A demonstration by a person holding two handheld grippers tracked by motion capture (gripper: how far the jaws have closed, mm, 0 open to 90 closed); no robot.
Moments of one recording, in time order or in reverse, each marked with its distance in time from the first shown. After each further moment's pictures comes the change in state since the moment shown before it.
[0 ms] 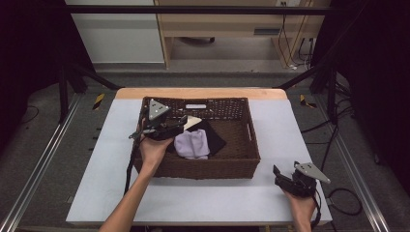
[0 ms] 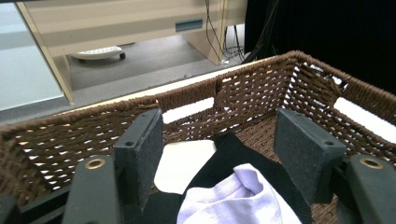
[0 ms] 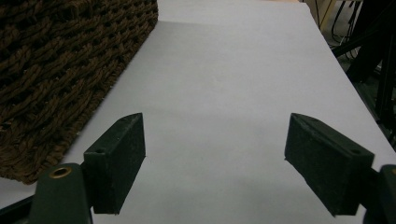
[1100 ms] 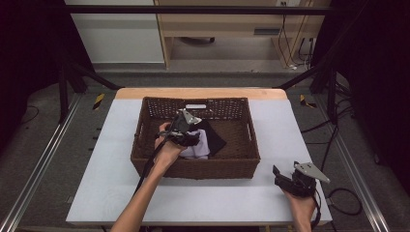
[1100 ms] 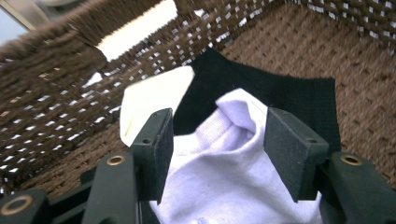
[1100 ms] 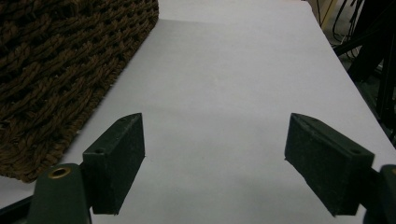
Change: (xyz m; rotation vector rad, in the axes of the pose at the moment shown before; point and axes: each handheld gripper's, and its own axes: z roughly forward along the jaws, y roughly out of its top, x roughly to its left) left arm -0.037 -0.023 0.062 0.393 -0.005 0.251; right arm 0.000 0.000 0.000 0.005 0.003 -0.002
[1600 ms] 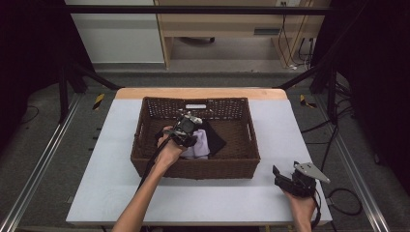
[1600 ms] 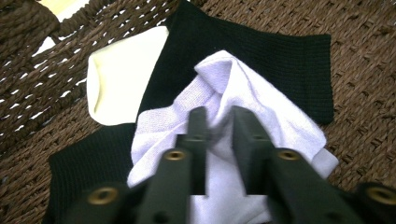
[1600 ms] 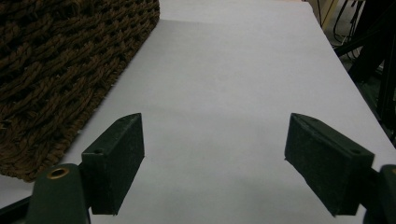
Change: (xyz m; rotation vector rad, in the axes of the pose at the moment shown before) left arm 0.001 0.001 0.010 0.123 -0.073 -0.008; right arm 0.000 0.000 0.000 -0.002 0.002 -0.003
